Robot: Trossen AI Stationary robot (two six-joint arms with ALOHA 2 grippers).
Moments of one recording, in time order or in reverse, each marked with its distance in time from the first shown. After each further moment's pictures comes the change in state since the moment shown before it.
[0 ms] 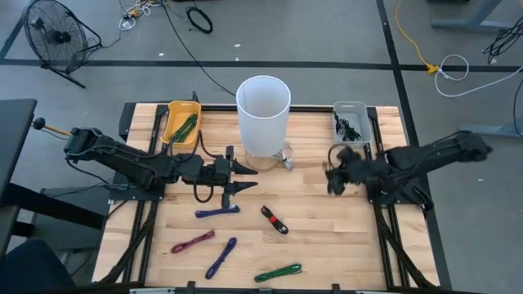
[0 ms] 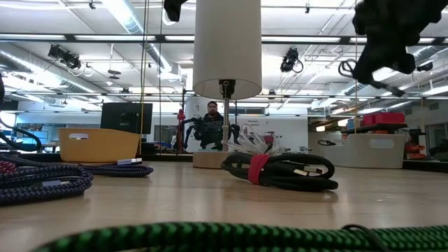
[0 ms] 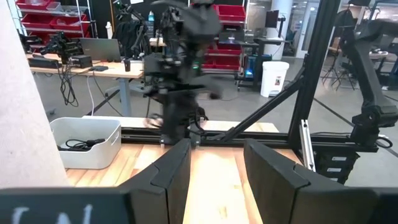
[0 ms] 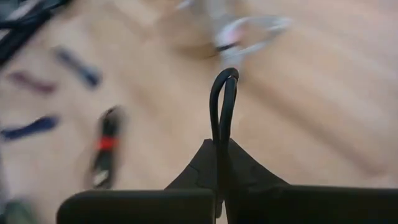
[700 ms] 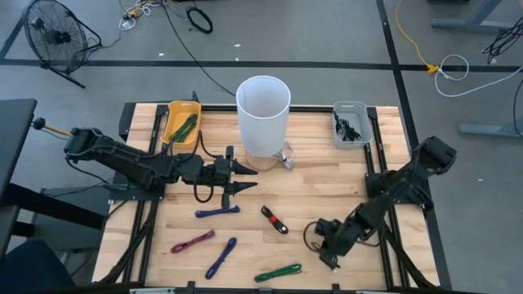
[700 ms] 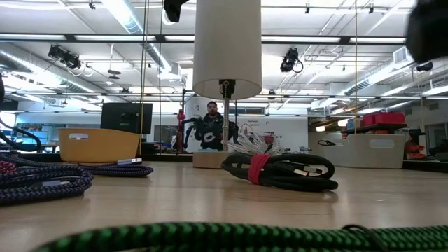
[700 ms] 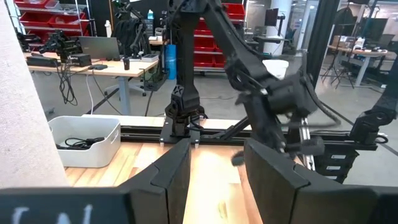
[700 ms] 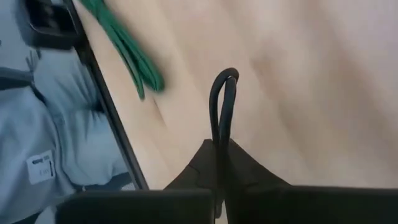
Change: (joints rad) left arm 0.000 0.000 0.000 -0.008 0.003 0.000; right arm 0.508 0.677 0.000 0.594 -0.351 0.360
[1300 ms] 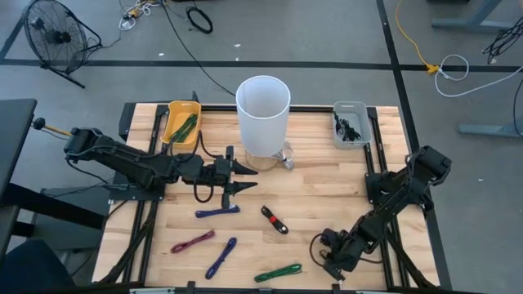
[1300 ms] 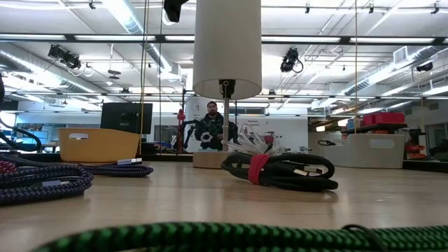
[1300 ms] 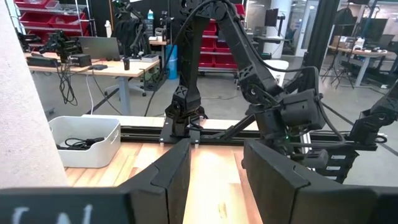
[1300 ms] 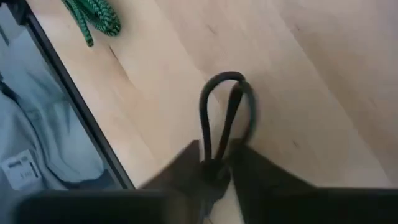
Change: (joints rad) left arm 0.000 0.000 0.000 0.001 0.000 0.000; right arm 0.136 0.146 0.000 0.077 0.015 0.222
